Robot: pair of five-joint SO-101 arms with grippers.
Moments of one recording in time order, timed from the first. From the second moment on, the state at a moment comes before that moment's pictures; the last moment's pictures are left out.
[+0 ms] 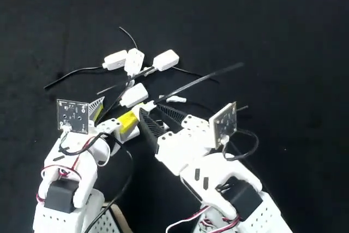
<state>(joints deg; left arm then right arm) 7.2 -103.9 80.9 50.2 4.8 -42.0 -94.7 77.3 38.1 -17.1</state>
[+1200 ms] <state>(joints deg) -30.0 -104.0 96.0 58.9 -29.9 -39.6 -32.0 58.7 33.9 -10.5</state>
